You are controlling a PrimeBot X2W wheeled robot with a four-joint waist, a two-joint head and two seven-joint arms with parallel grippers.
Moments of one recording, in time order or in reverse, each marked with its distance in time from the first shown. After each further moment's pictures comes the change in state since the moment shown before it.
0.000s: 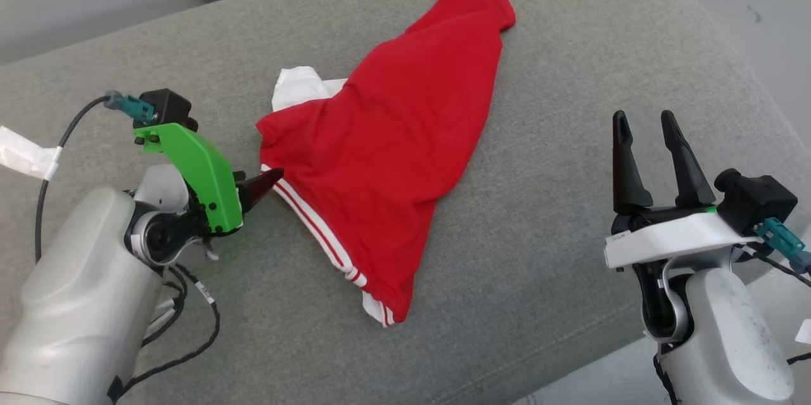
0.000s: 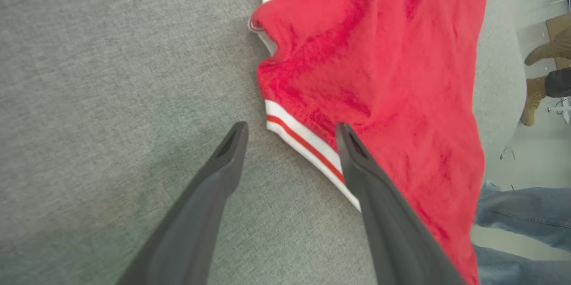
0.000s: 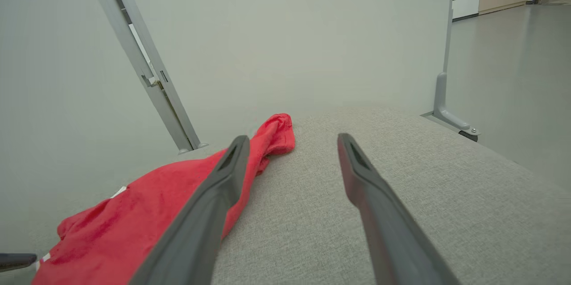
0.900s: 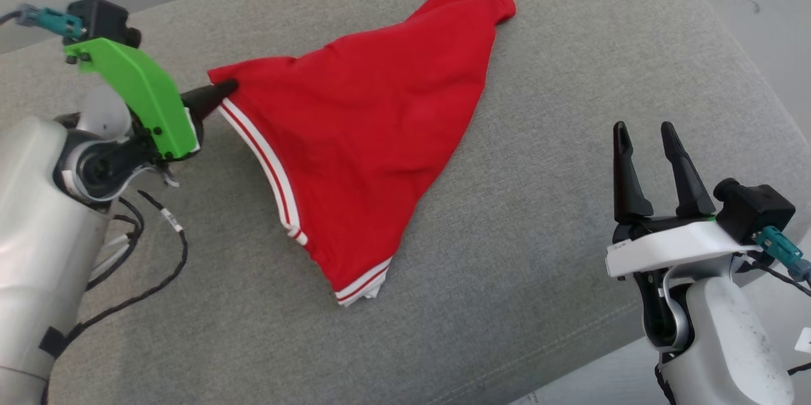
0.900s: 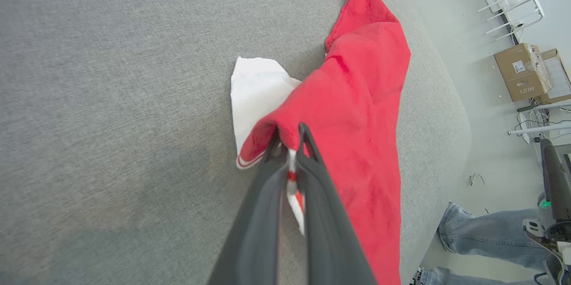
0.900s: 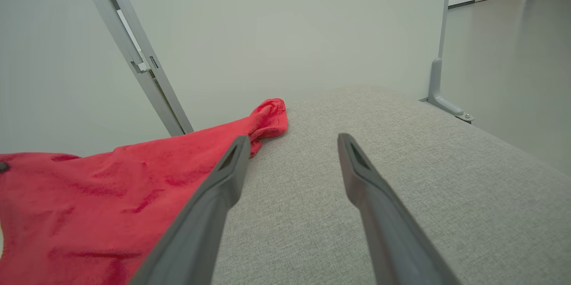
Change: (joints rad) left arm -0.150 0.098 -0.040 -0.070 -0.170 -0.003 -0.031; right arm 0.018 0.006 -0.007 0.010 -0.004 0.000 0.000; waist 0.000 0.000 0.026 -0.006
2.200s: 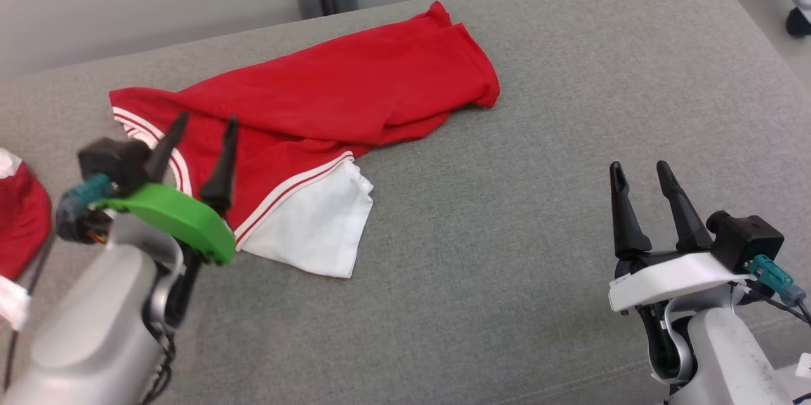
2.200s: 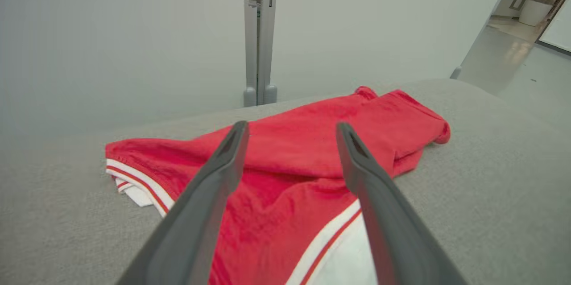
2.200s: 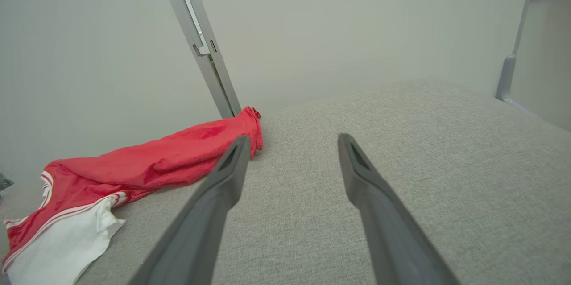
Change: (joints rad) left arm 0.284 0.030 -0.081 -0.129 0.366 0.156 -0.794; right arm 0.076 -0.029 0.021 0.021 -0.006 0.000 0.000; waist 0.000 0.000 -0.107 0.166
